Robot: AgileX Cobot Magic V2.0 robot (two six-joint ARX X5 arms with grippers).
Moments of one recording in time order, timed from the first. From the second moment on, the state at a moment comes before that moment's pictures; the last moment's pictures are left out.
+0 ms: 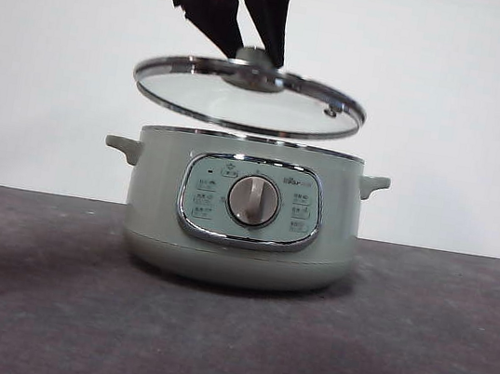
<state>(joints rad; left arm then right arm) -0.55 1.99 2.15 -1.08 0.13 0.09 0.73 0.94 1.41 -1.36 0.28 0.19</state>
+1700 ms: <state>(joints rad) -0.56 1.77 2.17 -1.16 0.07 0.08 0.73 0.93 1.41 -1.36 0.28 0.20</state>
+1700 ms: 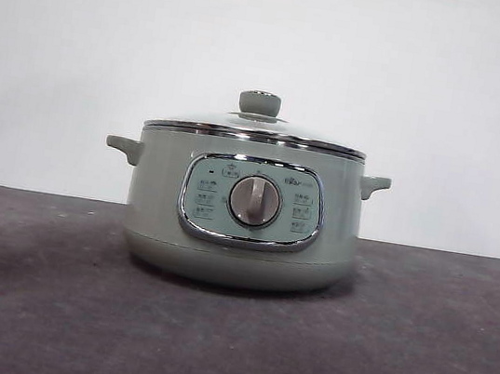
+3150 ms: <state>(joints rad) -0.38 1.39 2.02 -1.31 -0.03 0.17 0.73 0.94 1.41 -1.36 0.28 0.21</state>
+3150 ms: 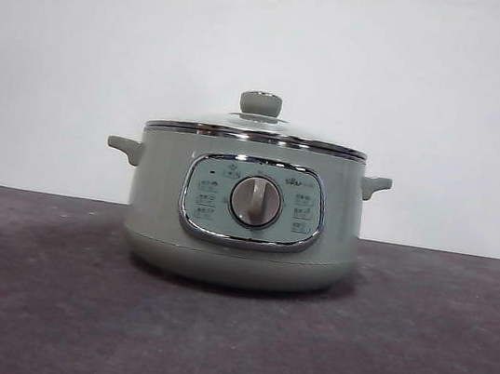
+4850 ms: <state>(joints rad) 0.02 0.01 0.02 -0.18 0.01 0.01 0.73 0.95 1.41 -1.36 0.28 0.21</state>
